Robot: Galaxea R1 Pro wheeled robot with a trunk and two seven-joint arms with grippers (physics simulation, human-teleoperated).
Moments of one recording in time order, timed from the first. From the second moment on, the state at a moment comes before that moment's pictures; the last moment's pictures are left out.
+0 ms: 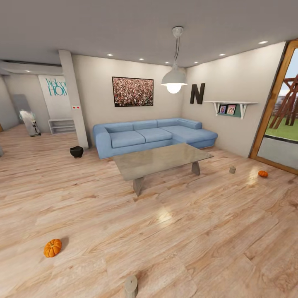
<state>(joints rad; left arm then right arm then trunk) 0.00 0.02 0.05 -0.01 0.15 -0.06 -0.01 -0.01 0.00 0.00 -0.20 0.00 0.00 -0.01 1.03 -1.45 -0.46</state>
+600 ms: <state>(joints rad) 0.00 0.02 0.05 -0.01 0.15 -0.08 -0.01 -0.01 0.00 0.00 -0.20 0.00 0.00 -0.01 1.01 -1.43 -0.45</state>
